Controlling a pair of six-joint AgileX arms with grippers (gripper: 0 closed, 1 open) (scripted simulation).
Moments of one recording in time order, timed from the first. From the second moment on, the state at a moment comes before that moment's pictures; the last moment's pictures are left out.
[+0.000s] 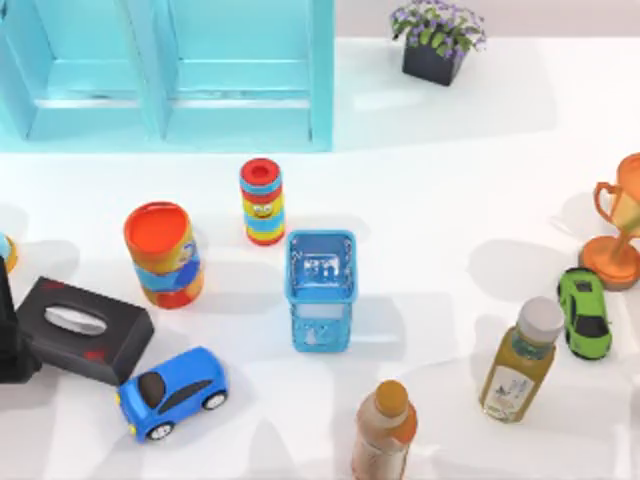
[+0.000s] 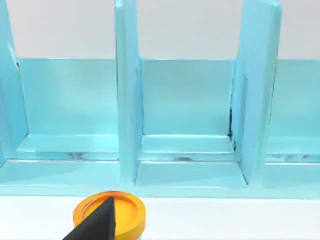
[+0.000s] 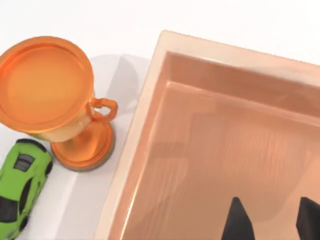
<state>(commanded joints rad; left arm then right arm) 0.00 0.00 0.00 0.00 0.00 0.00 -0.56 1.33 1.21 -0.90 -0.54 -0.66</state>
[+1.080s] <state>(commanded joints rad) 0.00 0.00 0.00 0.00 0.00 0.00 -0.52 1.35 1.05 -0.68 -0.51 -0.62</state>
